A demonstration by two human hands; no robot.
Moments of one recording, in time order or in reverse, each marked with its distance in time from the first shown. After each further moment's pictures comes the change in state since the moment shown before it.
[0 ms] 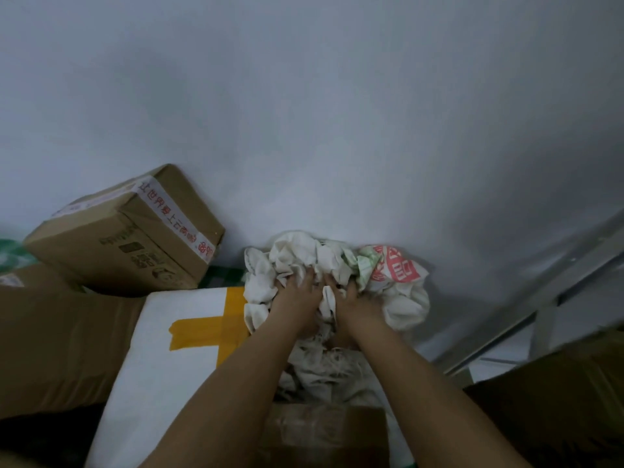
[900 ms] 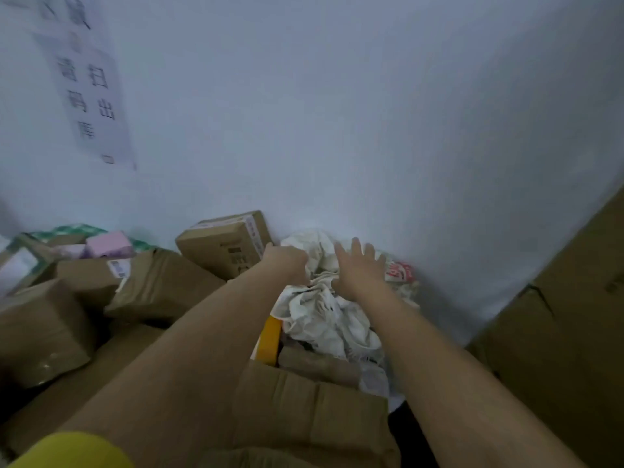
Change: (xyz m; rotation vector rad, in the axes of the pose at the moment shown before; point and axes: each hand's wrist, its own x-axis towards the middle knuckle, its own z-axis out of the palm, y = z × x) left_hand -0.213 -0.002 -0.185 -0.052 -0.023 -0.339; right_hand -0.202 -0.029 -0.177 -0.037 0.296 -0.057
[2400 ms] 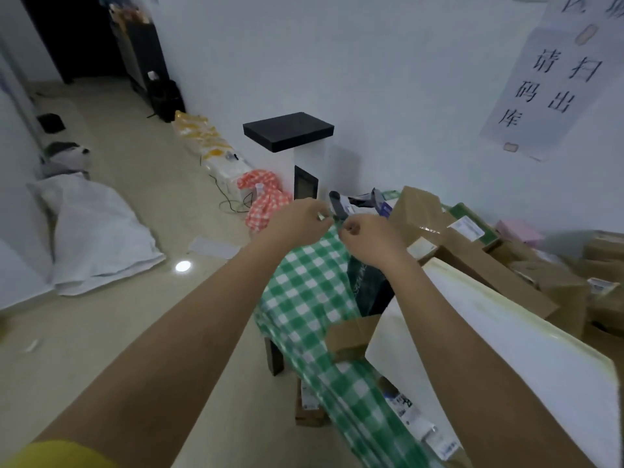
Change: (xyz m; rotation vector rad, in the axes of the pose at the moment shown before) left_hand -0.495 -0.704 0.213 -0.586 0.437 -0.488; right_hand -0.240 -0.815 -0.087 0.582 -0.009 -0.732
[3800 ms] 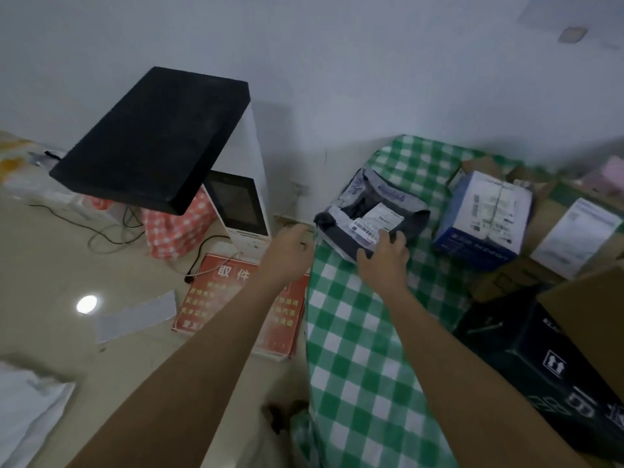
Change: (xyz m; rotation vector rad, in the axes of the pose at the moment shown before) left_hand 0.451 -0.244 0.139 -0.199 -0.472 0.193; right_hand 0.398 0.121 0.207 0.156 0.214 1.041
